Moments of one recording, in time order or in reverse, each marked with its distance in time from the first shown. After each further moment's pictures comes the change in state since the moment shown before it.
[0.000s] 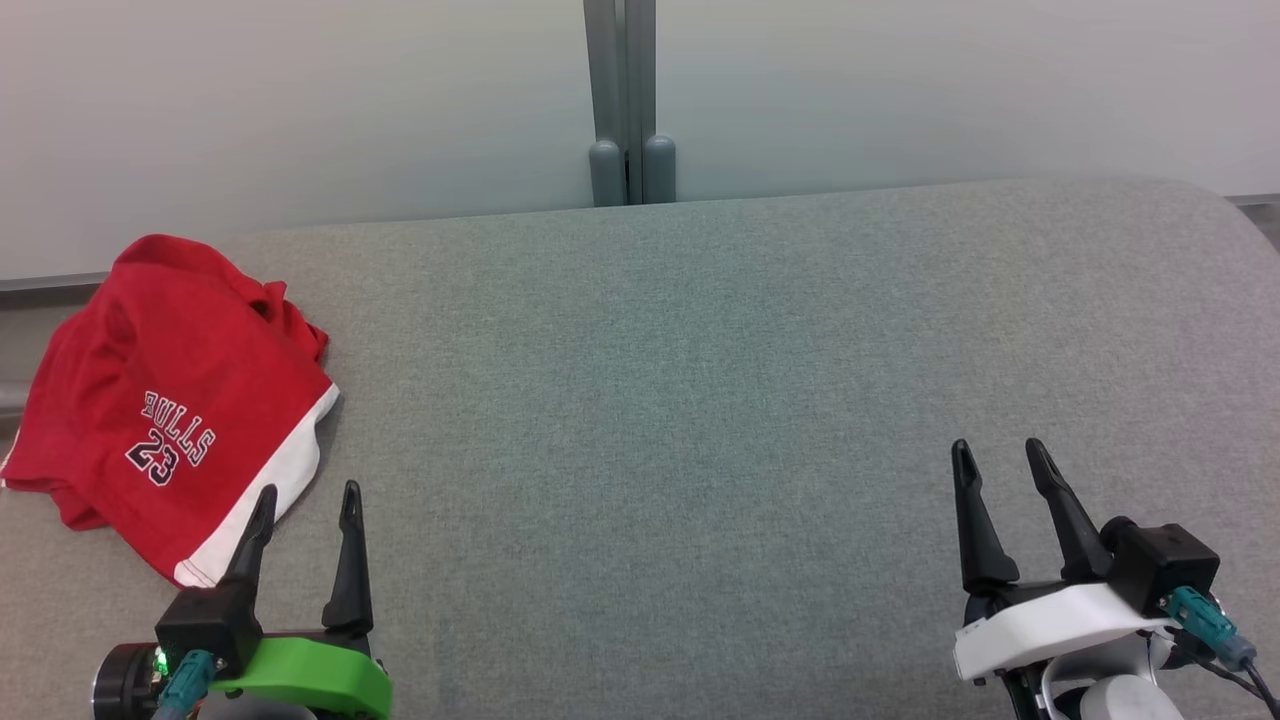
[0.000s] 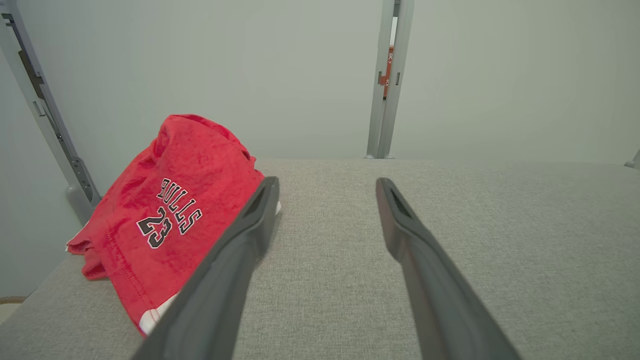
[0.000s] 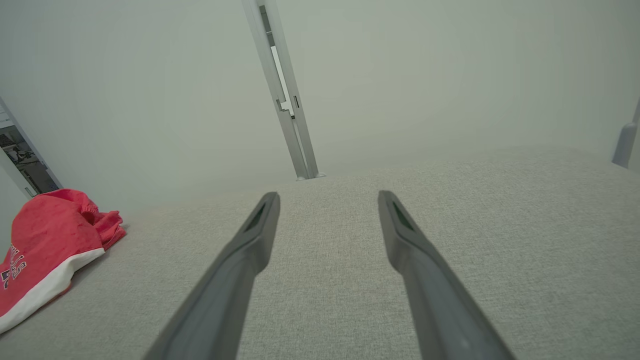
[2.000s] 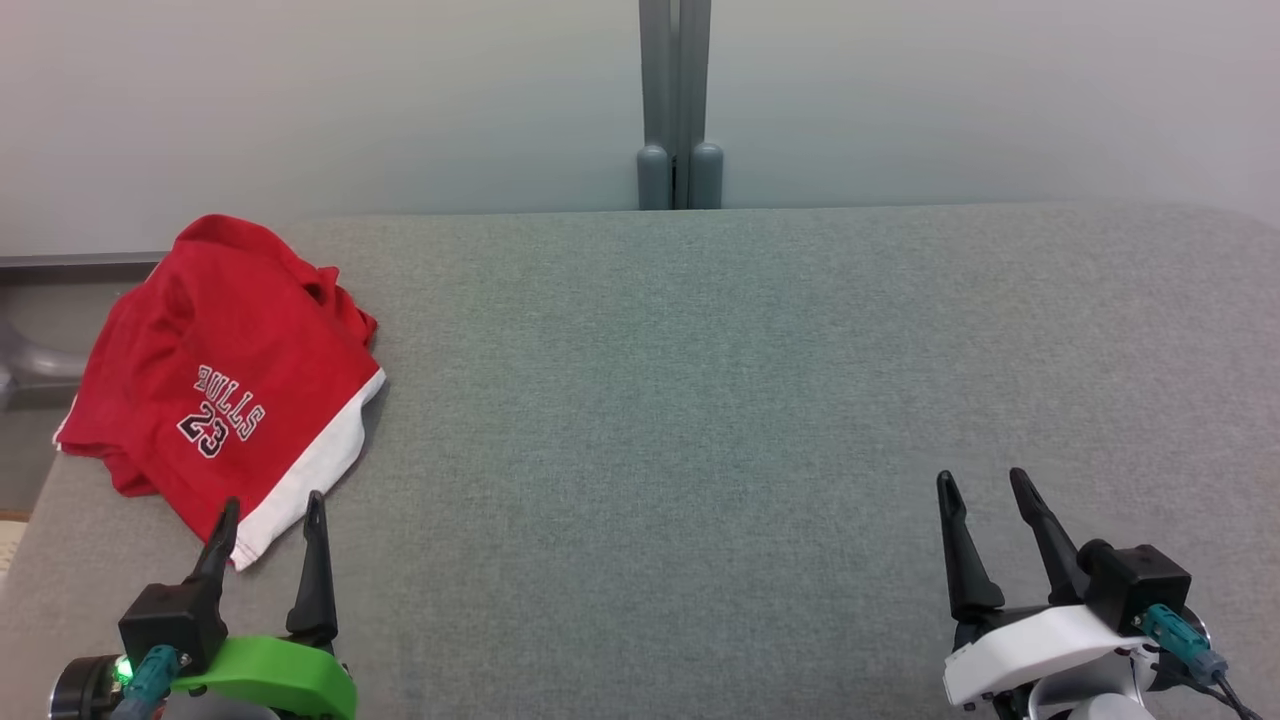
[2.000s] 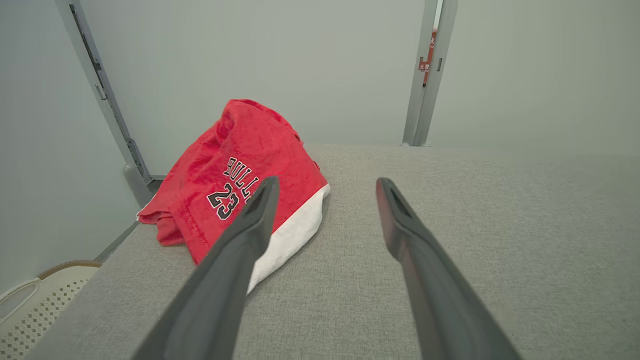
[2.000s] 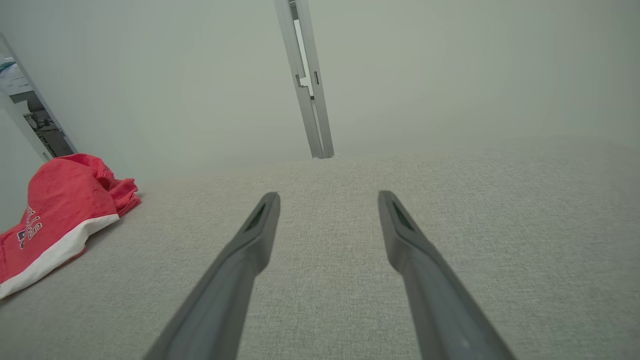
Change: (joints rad) left arm 0.018 0.048 0.015 -0.035 -0.021 0.029 0.080; right arm 0.008 -0.002 0.016 0.071 -0.029 0.001 -0.025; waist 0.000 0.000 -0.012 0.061
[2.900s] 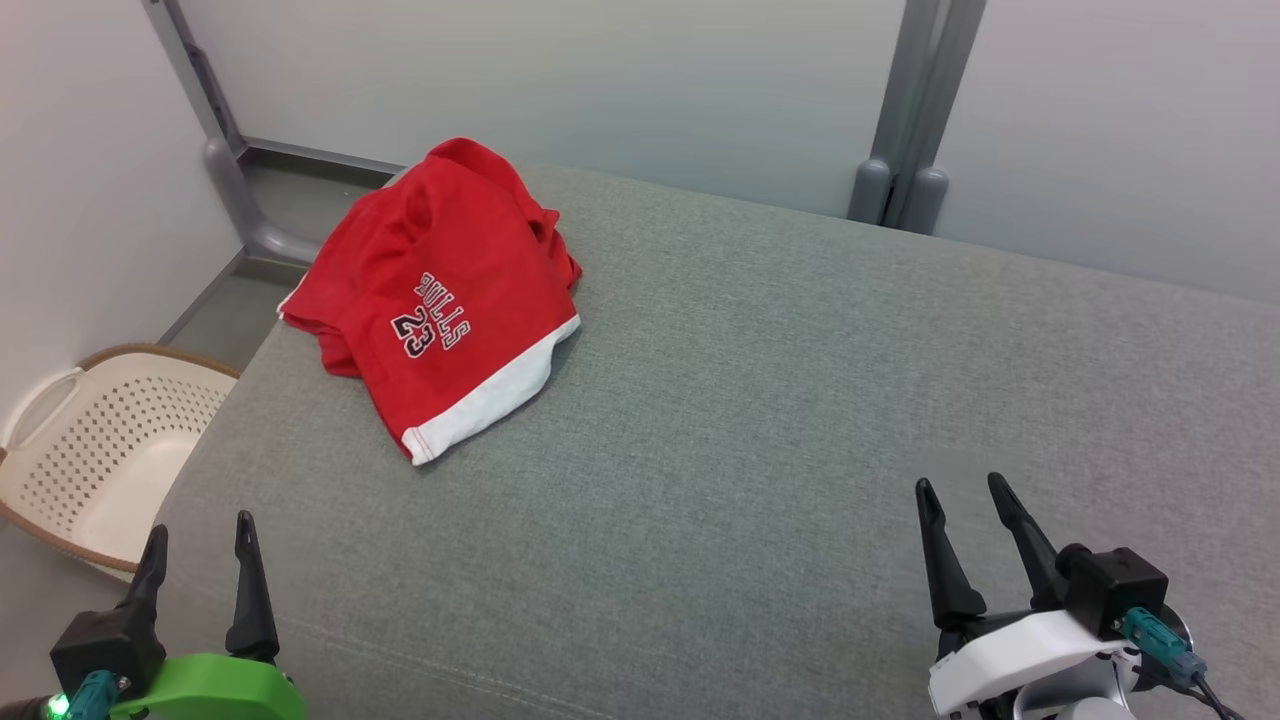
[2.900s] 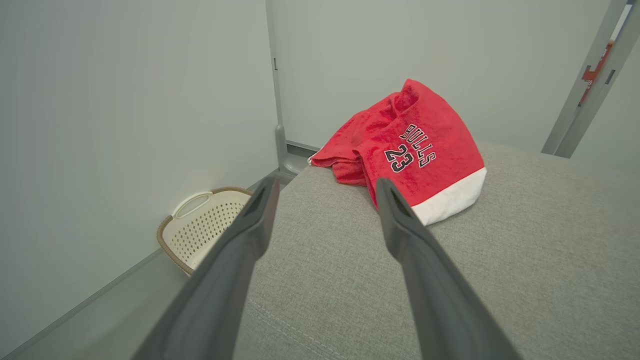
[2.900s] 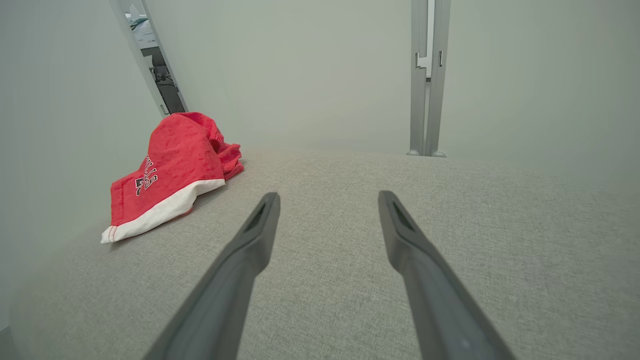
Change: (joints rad) left arm 0.037 0.038 0.053 -0.018 -0.036 0.061 0.012; right arm 0.002 0.000 0.031 0.005 -0.012 0.000 0.000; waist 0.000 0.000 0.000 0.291
